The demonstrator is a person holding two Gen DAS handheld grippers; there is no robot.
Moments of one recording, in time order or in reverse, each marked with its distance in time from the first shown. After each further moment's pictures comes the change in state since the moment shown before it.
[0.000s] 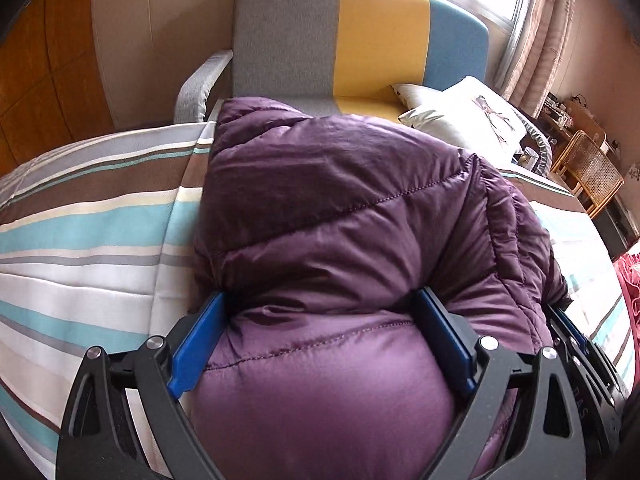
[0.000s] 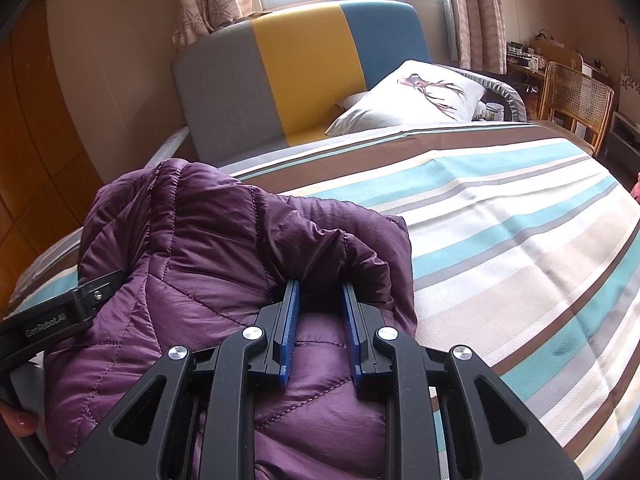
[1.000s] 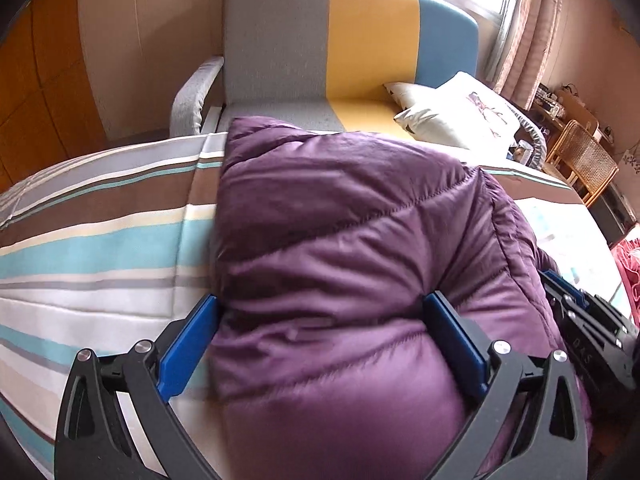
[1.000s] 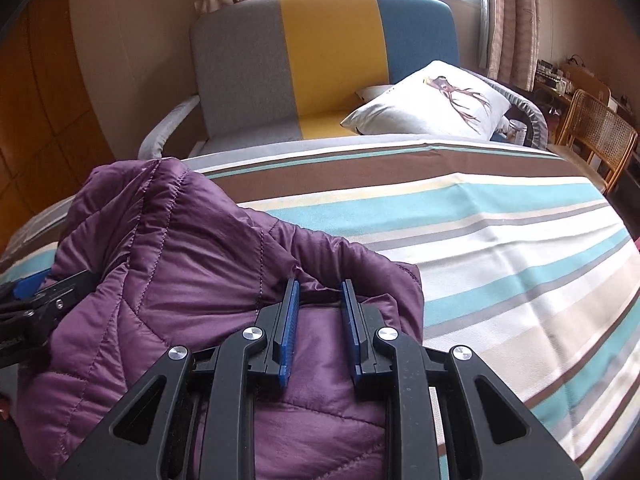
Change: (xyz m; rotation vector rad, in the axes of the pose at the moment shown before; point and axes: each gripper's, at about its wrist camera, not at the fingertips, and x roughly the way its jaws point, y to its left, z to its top) left arm -0.005 0.018 0.008 0.043 0.003 -0.025; right arm 0.018 0.009 0.028 -0.141 0.075 -0.010
